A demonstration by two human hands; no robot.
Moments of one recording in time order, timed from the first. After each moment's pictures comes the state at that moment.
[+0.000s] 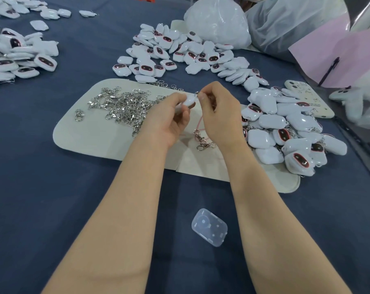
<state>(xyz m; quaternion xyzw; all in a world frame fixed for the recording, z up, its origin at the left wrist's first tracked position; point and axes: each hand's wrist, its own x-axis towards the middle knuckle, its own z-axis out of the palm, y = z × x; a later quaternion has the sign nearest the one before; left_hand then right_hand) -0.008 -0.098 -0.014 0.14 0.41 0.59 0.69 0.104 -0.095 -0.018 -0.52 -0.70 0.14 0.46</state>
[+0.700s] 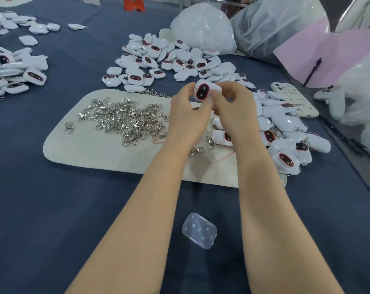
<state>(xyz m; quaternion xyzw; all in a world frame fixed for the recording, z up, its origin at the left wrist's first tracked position) 0.045 -0.106 -0.001 0.48 0.50 0.57 0.44 0.139 -0.094 0.009 -0.60 -0.57 0.25 0.51</state>
